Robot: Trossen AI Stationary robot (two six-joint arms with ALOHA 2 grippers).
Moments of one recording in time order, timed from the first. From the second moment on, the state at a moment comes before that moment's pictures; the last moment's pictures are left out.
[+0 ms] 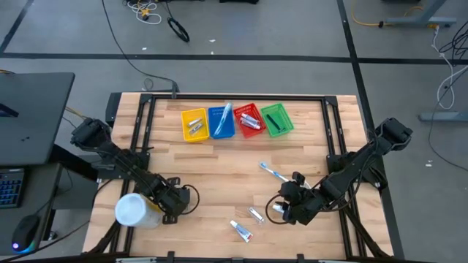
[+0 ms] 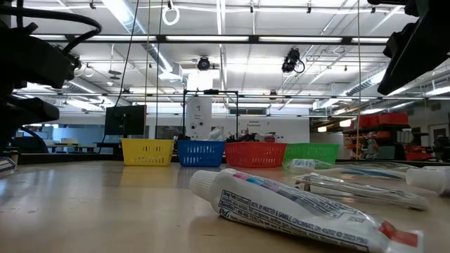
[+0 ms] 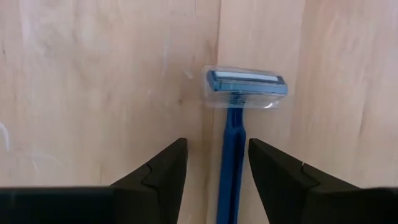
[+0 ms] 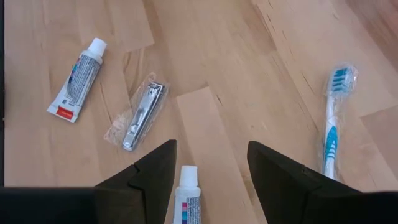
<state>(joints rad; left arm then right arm) -0.67 1.49 0.68 -0.45 -0.05 -0.72 0.71 1.45 0.91 -0.56 0.50 0.90</state>
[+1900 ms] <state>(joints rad) -0.56 1.65 0.83 -0.57 -0.12 -0.93 0.69 1.45 0.91 -0.53 0.51 0.85</state>
